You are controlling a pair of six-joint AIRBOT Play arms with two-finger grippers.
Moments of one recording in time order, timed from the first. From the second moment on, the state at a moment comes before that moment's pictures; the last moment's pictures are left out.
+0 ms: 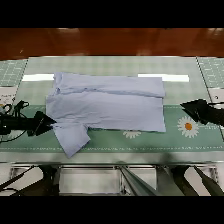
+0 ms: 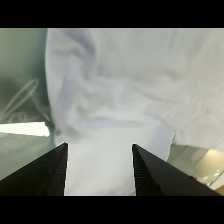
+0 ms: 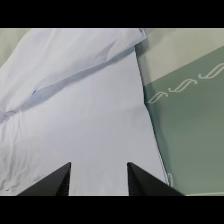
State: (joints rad) left arm 0.61 -1.21 0.59 0.90 -1.26 -1.23; right arm -0.67 -0.91 0.57 -0.61 1.19 1.11
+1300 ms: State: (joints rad) left arm 0.38 -1.25 0.67 0.97 -1.24 -1.33; right arm -0.74 -0.95 0.44 -0.89 1.29 1.26
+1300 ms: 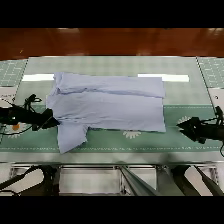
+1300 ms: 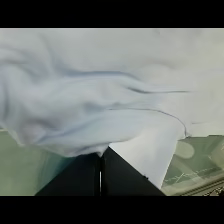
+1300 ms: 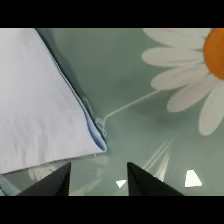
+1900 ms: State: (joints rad) left arm 0.38 -1.25 0.67 0.95 -1.24 -1.33; right arm -0.46 -1.25 0.49 -0.75 1.14 1.23
